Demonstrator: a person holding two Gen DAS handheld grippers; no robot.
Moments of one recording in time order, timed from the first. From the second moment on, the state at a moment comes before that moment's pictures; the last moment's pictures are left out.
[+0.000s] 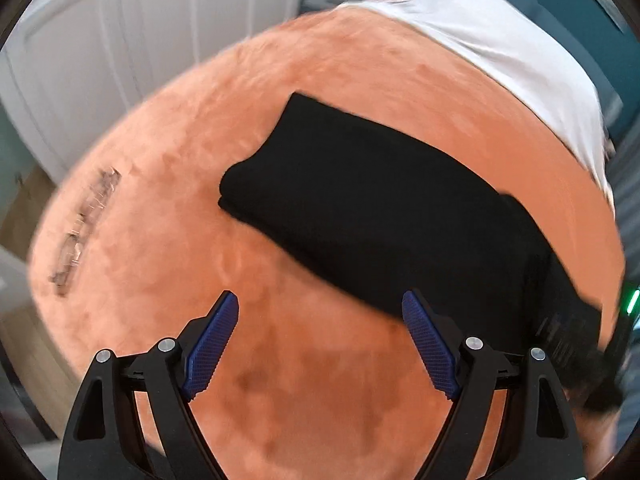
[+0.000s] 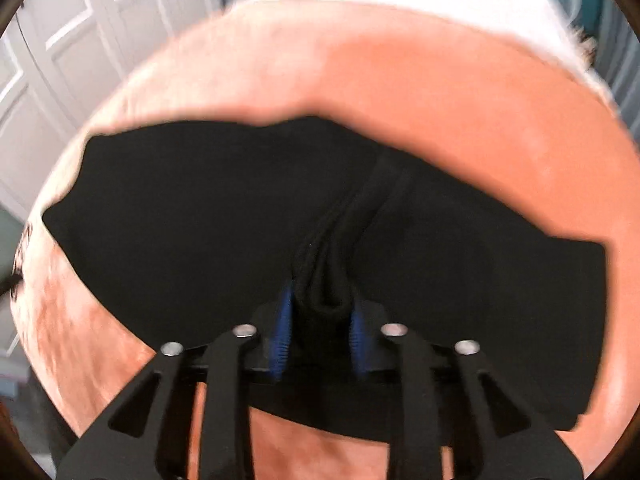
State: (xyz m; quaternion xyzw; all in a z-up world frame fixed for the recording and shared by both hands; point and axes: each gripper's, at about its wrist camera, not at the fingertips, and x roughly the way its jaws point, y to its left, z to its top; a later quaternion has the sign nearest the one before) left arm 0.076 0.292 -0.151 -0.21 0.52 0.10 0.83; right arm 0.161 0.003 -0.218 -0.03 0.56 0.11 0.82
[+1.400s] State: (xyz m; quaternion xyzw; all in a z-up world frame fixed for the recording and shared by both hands) left arm 0.040 0.222 -0.184 -0.23 0.58 0.09 0.78; right arm -0.016 -0.385 -0.211 0.26 0.55 -0.10 0.79
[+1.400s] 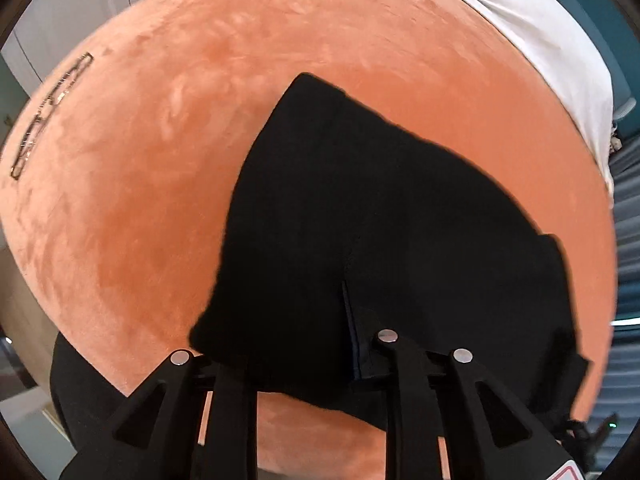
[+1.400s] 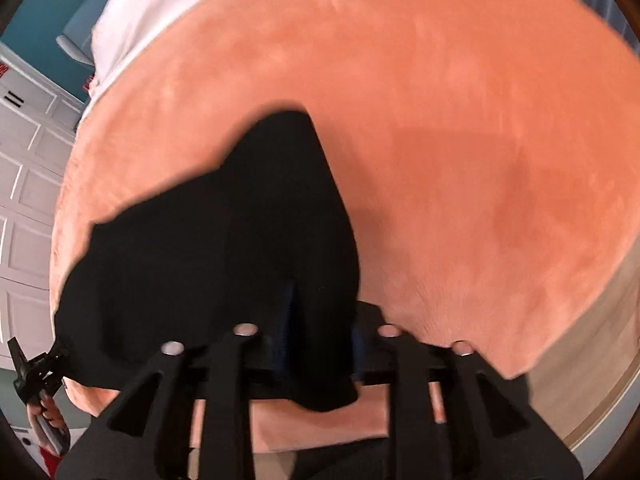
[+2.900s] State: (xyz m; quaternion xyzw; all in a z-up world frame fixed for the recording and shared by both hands) left arm -0.015 0.053 -0.058 0.04 0.47 0.02 0.88; right arm 0.045 -0.121 -0.175 0.10 0.57 0.10 0.81
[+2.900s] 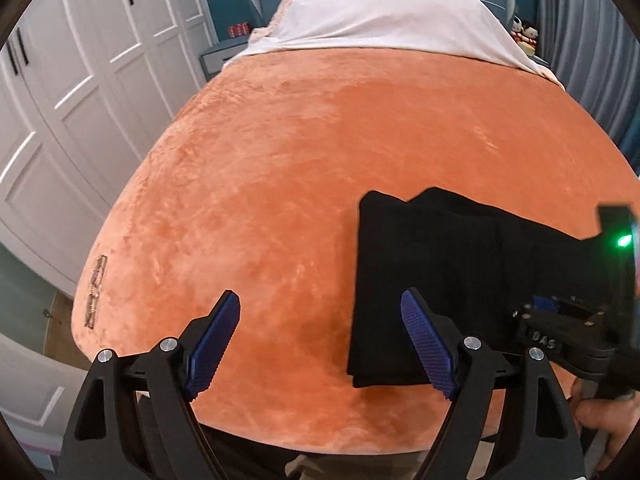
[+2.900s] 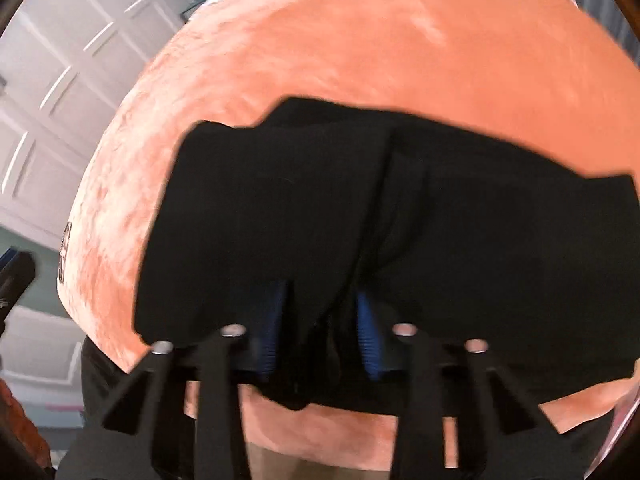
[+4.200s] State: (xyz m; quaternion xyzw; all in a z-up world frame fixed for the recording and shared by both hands) left arm -0.018 0.056 -0.059 0.03 0.49 0.00 0.87; right arm 0.023 -0.152 -0.068 0.13 0.47 0.16 0.86
